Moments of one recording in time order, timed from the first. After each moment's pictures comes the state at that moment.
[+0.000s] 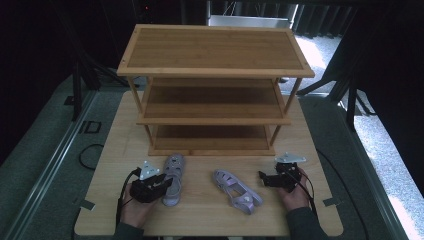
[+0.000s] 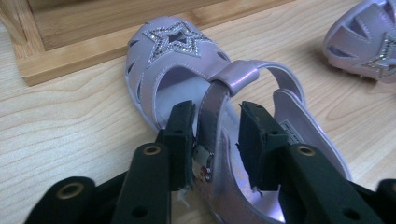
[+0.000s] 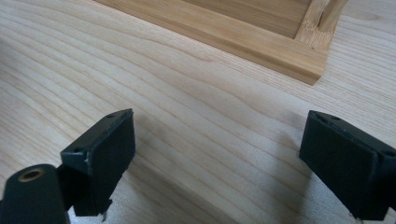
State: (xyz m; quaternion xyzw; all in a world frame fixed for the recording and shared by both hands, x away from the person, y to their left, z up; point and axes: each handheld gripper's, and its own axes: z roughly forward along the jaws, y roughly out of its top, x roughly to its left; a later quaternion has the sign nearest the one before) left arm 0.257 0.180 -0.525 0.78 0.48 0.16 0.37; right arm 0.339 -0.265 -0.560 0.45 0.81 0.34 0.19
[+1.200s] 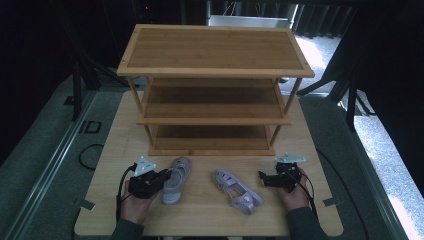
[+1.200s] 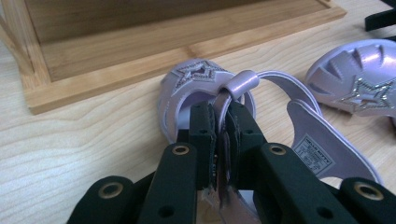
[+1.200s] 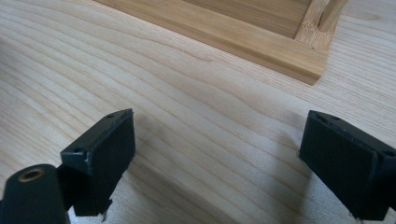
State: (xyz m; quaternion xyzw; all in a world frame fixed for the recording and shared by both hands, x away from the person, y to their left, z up) left arm 0.260 0.184 -0.509 0.76 0.47 0.16 0.42; right arm 0.339 -0.265 -0.560 0.45 0.81 0.34 0.19
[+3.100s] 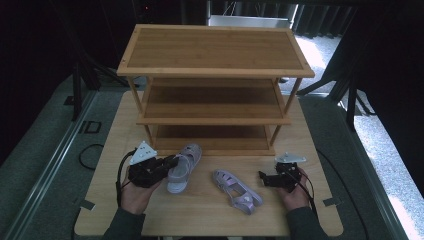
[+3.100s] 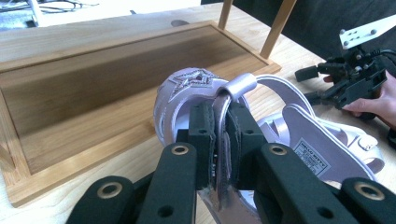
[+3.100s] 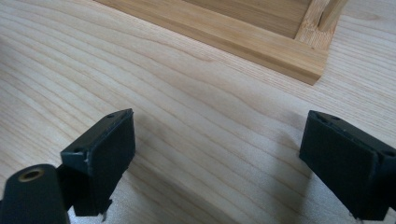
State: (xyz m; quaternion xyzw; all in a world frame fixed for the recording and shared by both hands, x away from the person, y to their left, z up) left arm 0.264 0.172 -0.444 0.75 0.42 0.16 0.48; right arm 0.339 -0.265 -0.560 0.45 0.81 0.34 0.19
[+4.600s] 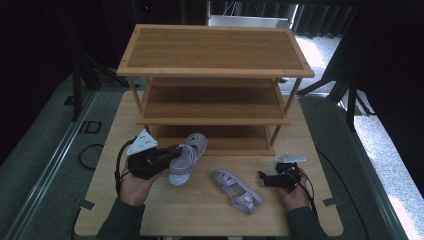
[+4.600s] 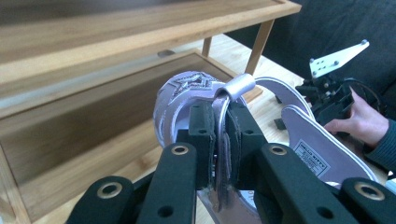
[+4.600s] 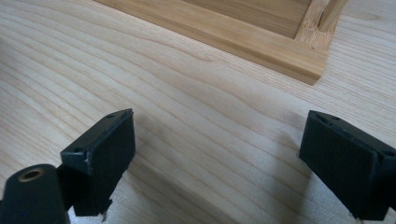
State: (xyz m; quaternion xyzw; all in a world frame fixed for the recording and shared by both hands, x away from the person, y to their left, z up) left arm 0.271 0.166 -0.405 0.76 0.38 0.16 0.51; right arm 0.339 -0.264 -0.559 0.45 0.81 0.34 0.19
